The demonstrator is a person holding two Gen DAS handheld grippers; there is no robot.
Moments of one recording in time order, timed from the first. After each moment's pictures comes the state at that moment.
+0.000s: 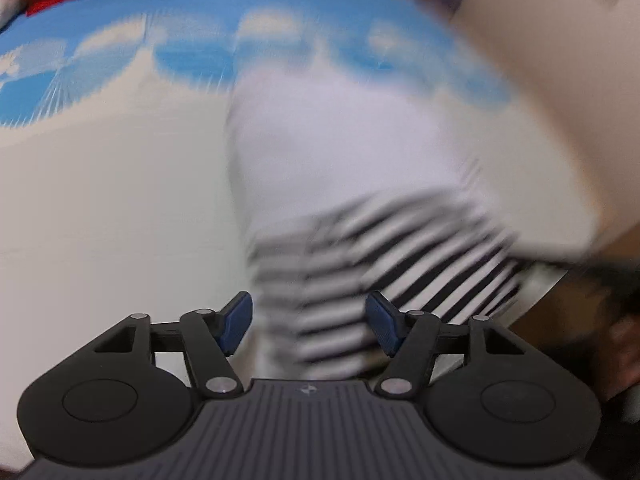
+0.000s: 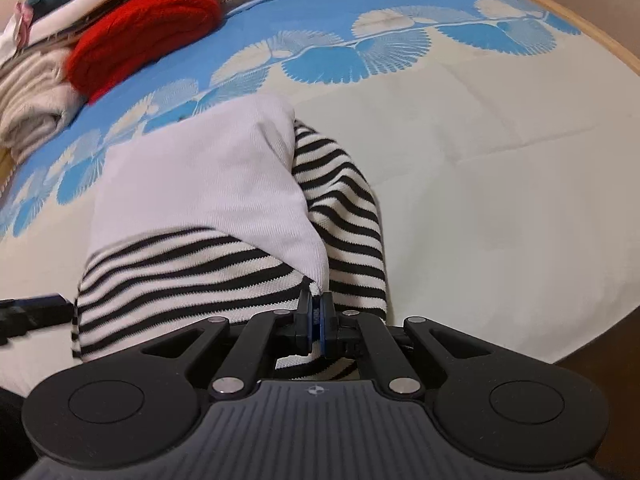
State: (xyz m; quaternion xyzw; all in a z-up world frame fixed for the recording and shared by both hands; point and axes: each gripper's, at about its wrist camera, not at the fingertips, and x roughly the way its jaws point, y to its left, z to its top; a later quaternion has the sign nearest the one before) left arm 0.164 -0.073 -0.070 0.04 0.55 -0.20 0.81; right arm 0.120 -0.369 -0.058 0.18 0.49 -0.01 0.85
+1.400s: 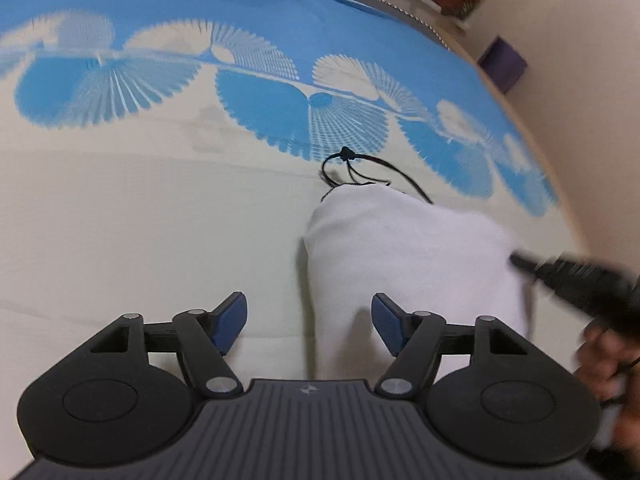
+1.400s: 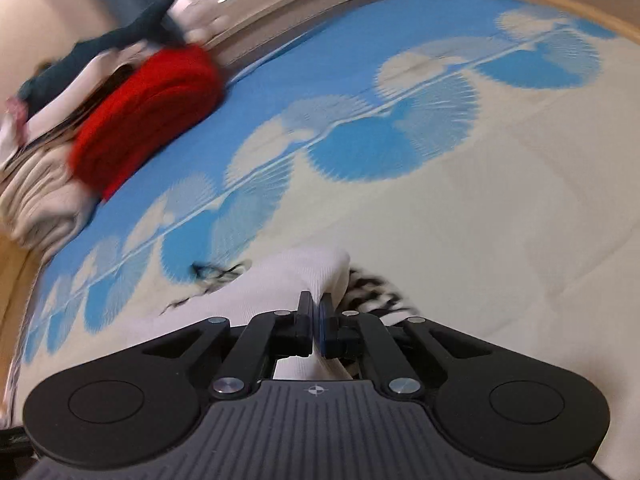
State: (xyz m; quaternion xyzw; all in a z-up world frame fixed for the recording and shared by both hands) left arm 0.276 -0.032 -0.056 -0.13 0.52 -0.16 0.83; right arm 0.254 -0.392 -0.057 0.28 0.42 -0.04 0.86
